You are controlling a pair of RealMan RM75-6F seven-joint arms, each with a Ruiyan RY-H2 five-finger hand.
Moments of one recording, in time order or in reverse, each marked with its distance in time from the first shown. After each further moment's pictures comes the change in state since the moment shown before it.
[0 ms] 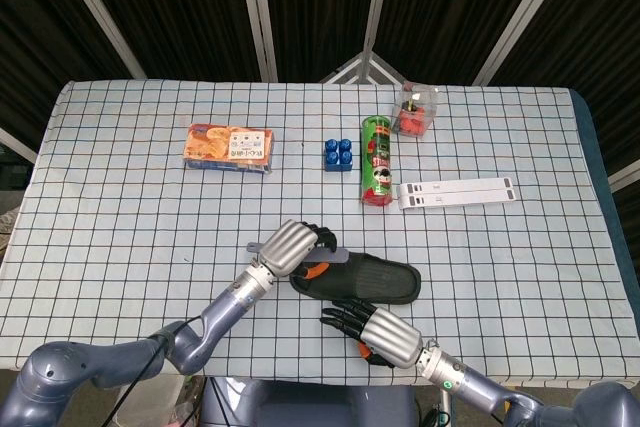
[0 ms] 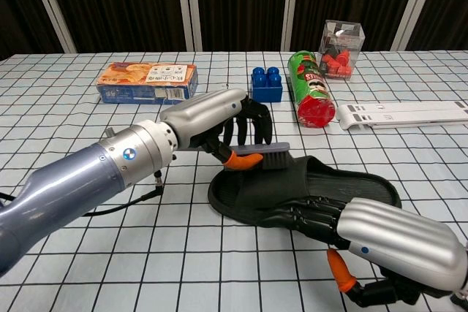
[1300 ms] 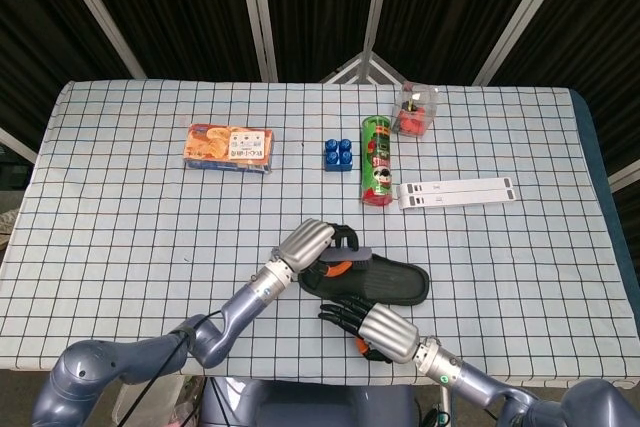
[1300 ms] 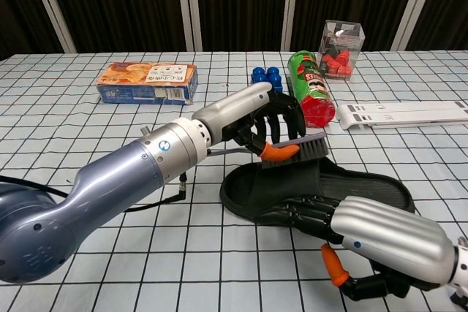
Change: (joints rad) left arm -0.096 -0.133 -0.050 0.170 0.018 -0.020 -0.306; right arm 0.019 -0.040 -0.015 0.068 0.025 0.015 0.055
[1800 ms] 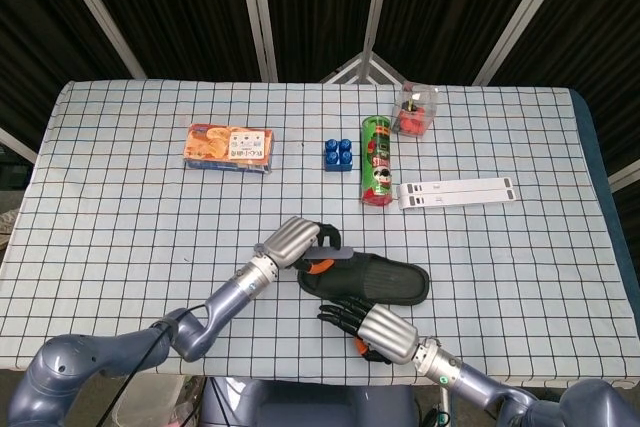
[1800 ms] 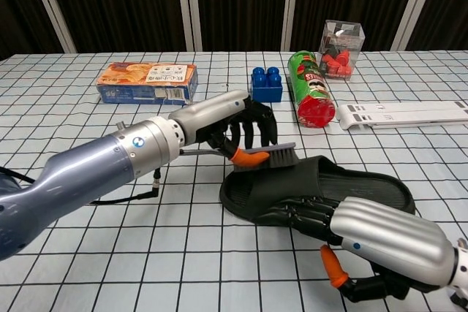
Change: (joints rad) left arm 0.033 0.127 0.050 -0.084 -0.022 -0.064 0.058; right arm -0.002 -0.003 -0.004 -0.001 0.005 0.011 -0.009
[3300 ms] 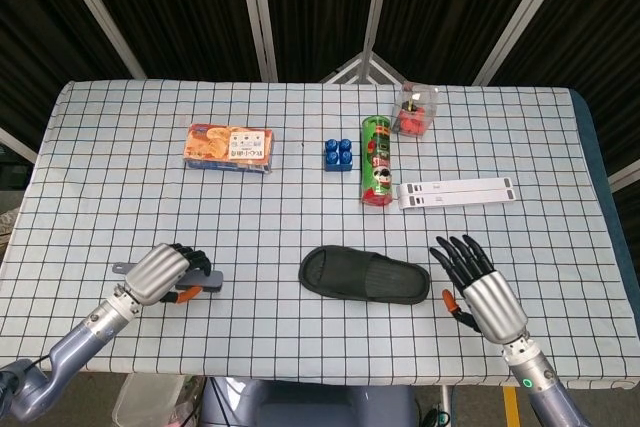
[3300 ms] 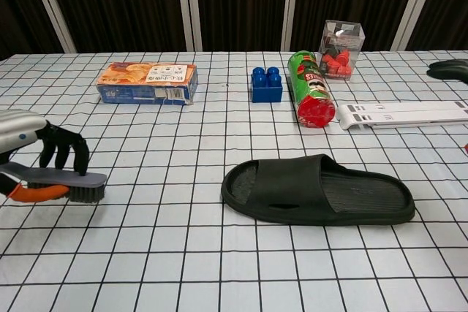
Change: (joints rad) left arm 0.396 0.449 0.330 -0.156 0.251 0.399 0.132; right arm -0.224 0.330 0.126 -0.284 0.220 0.241 -0.324
